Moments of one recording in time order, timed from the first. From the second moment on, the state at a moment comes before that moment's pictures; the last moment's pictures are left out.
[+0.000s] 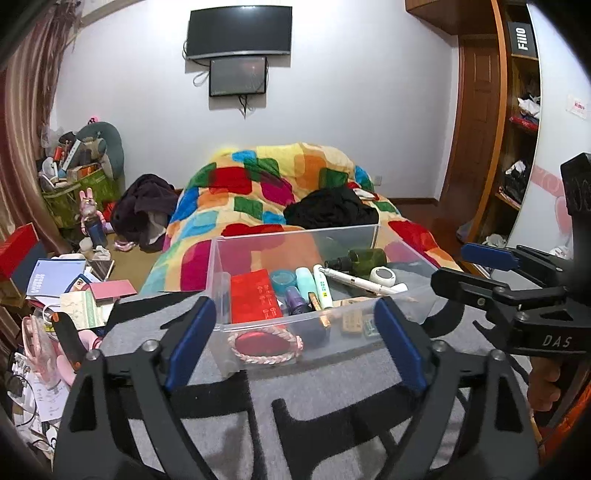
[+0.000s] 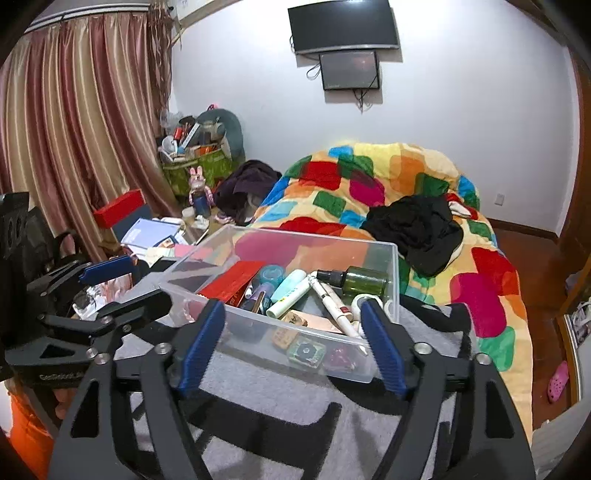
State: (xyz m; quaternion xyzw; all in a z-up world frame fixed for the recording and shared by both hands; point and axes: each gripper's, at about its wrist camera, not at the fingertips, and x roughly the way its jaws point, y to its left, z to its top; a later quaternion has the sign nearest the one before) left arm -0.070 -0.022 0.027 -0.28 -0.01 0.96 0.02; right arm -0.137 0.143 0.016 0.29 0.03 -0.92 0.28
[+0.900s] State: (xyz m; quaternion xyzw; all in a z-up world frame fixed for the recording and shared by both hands) left arm -0.049 -0.026 0.009 -0.28 -0.03 0.96 0.01; right arm -0.110 0.146 0.003 0.27 0.04 -0.92 0.27
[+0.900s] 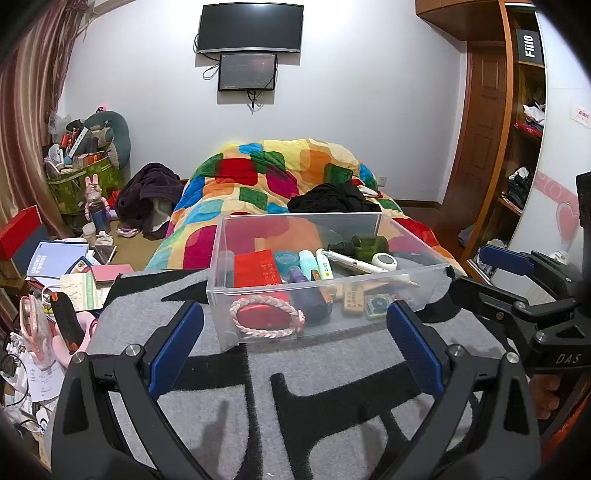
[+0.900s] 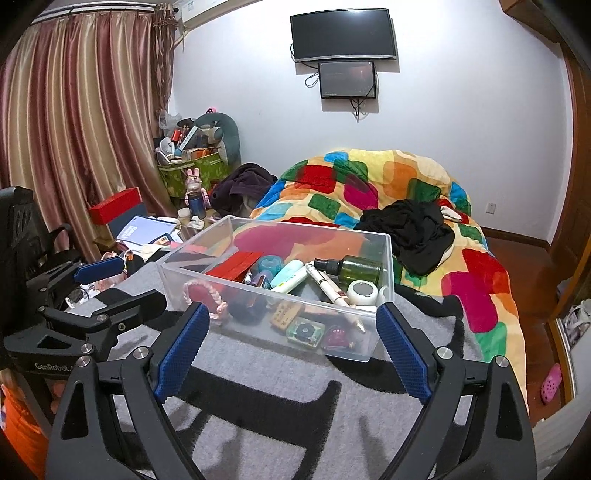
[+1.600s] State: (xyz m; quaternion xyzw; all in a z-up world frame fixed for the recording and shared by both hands) left arm -0.047 -0.023 0.013 -0.28 -0.02 0.96 0.02; right arm -0.108 0.147 0.003 0.27 0.04 -0.92 0.27
